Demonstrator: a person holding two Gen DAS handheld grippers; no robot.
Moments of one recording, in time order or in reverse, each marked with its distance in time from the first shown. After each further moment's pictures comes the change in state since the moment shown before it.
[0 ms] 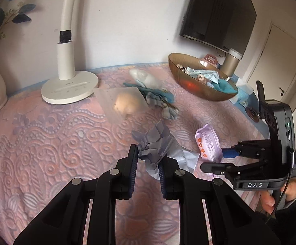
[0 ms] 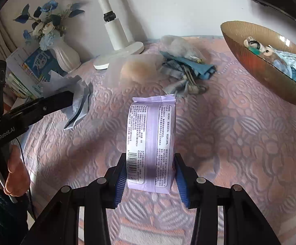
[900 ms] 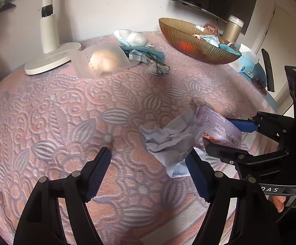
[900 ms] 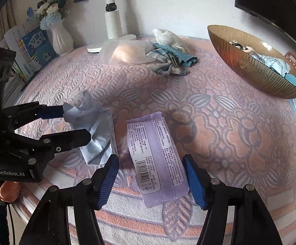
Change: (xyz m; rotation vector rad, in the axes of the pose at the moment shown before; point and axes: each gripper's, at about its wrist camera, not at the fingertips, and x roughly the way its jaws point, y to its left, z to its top) left arm 0.041 -0.032 -0.041 0.037 0.147 0.046; right arm -0.005 0.005 -0.037 -0.116 -0.036 -0.154
